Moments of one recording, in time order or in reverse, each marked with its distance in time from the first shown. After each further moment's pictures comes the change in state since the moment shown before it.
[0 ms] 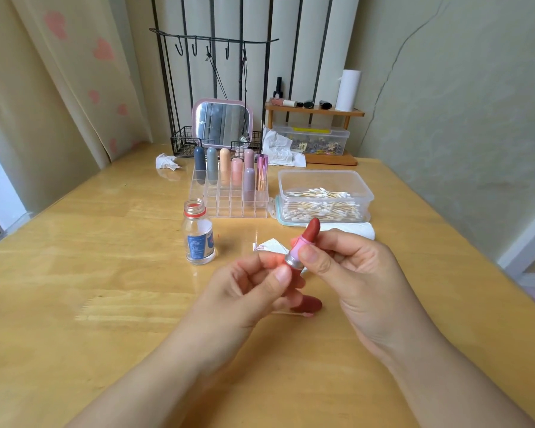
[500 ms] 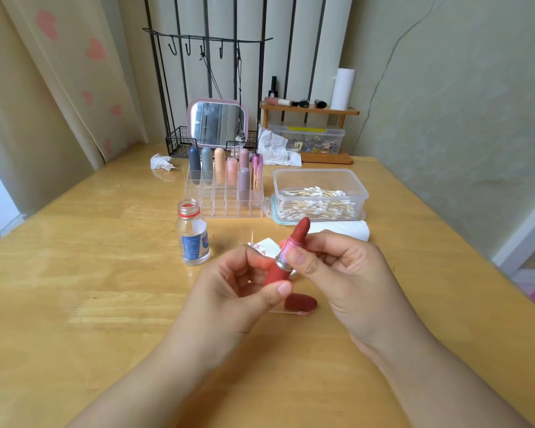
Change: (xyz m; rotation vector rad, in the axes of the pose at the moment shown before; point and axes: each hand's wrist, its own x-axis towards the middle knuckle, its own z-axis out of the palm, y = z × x) left_hand -0.003 0.008 0.011 0.139 0.146 0.130; right_hand 0.001 0.008 -0.002 -0.155 0.027 0.038
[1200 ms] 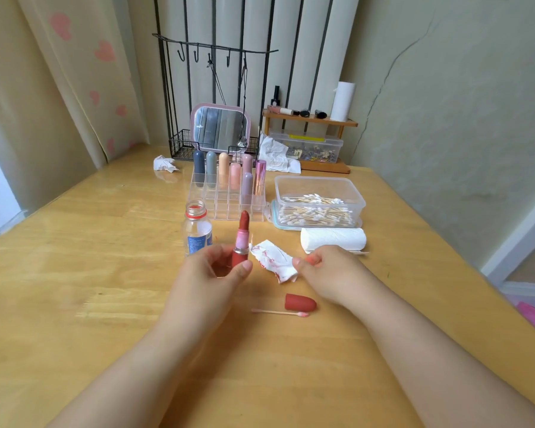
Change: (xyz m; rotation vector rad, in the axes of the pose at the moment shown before) left_hand 0.017 -0.015 -0.031 0.472 0.295 -0.126; right_hand 0.046 0.028 -0.014 -1.013 -0.009 0.460
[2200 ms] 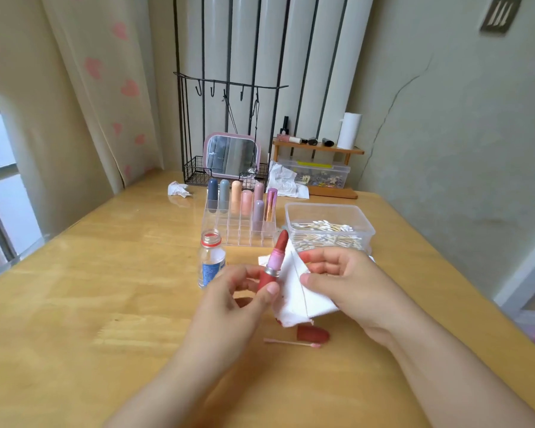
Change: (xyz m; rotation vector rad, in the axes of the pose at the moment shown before) left_hand -0.003 0.009 0.000 -0.115 -0.067 0.167; right_hand -0.023 -0.018 -0.023 0.731 -0.093 -0.233
